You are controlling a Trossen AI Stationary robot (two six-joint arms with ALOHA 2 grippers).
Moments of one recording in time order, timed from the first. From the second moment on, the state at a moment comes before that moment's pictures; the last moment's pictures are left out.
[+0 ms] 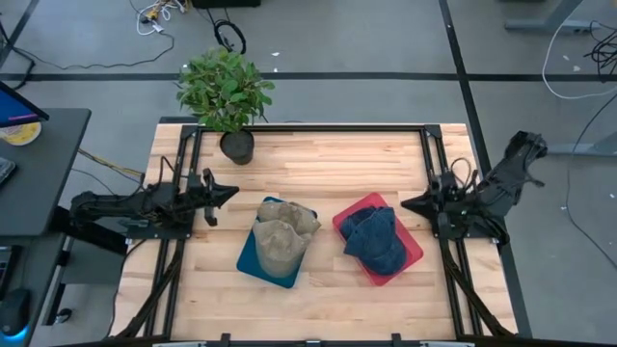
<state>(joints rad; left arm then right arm) -0.03 0.01 0.01 0.08 -0.32 -0.27 0.77 0.55 0.73 -0.46 0.81 0.73</state>
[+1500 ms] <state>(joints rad) -0.03 0.01 0.01 0.08 -0.32 -0.24 0.30 0.00 0.12 0.52 0.45 0.08</state>
